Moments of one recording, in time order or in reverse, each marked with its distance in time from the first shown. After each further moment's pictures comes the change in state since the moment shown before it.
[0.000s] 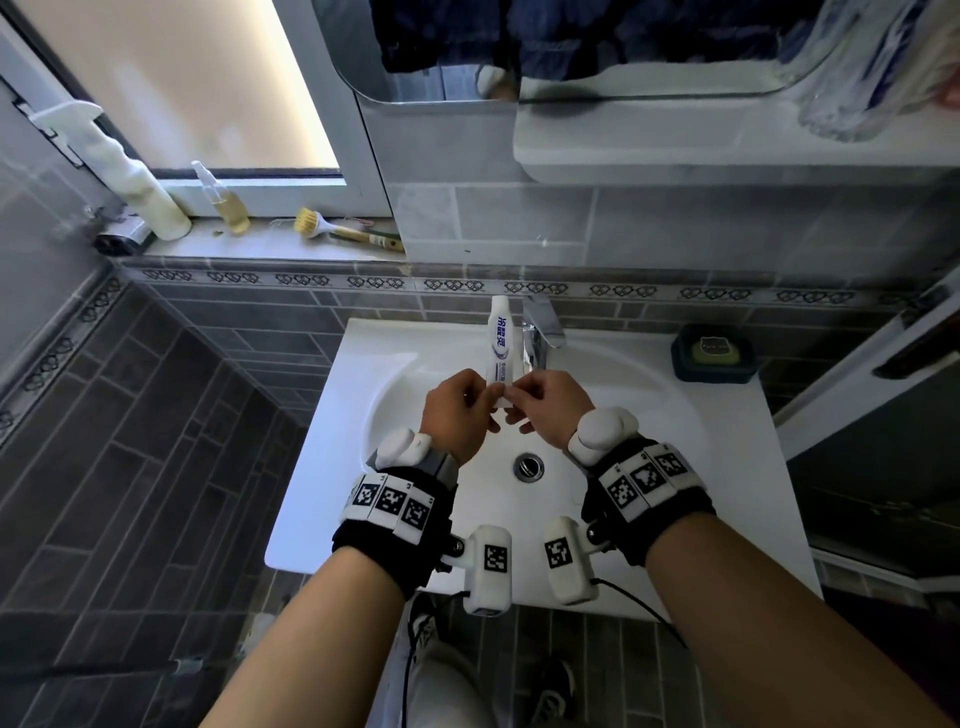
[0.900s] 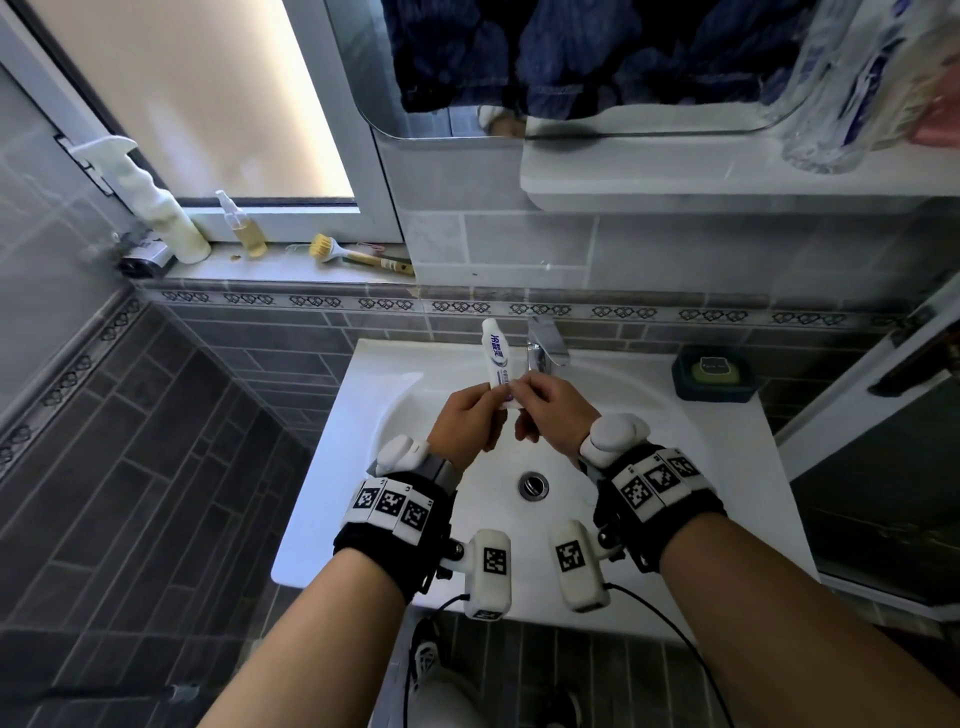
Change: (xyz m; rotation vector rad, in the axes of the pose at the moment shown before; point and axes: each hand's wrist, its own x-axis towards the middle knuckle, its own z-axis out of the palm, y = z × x) left_hand -0.008 -0.001 -0.002 -0.379 -0.197 -0.059; right_hand -0.006 -0.005 0.006 0.077 -0.102 -0.073
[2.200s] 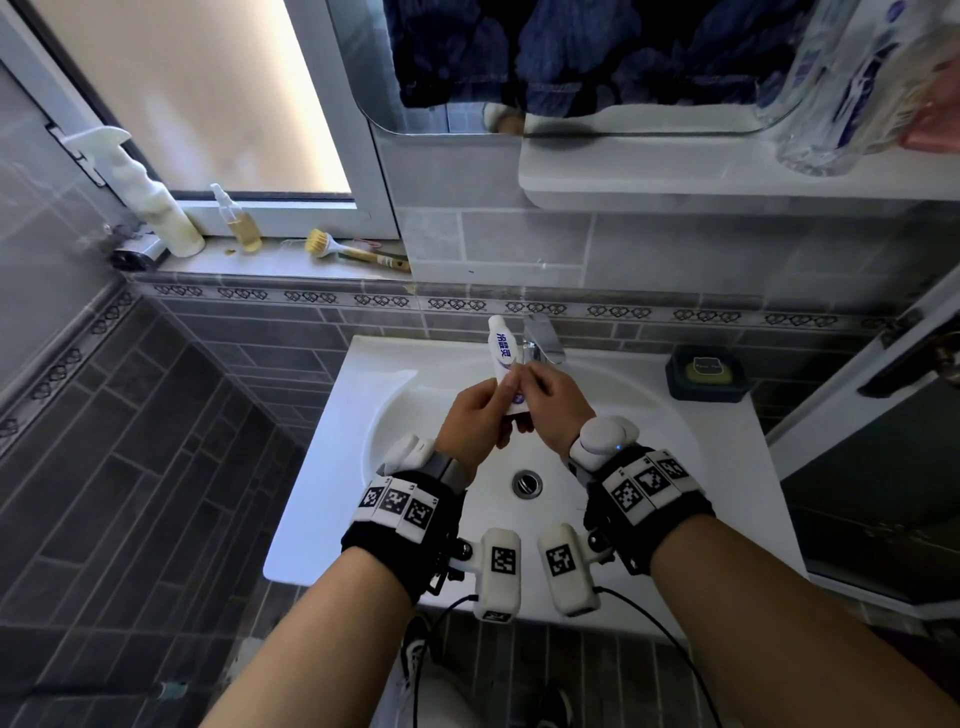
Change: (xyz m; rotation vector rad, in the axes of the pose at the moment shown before) left_hand -0.009 0.001 0.005 -0.144 0.004 0.027; right_hand 0.002 -0.001 0.015 0.086 0.129 -0.097
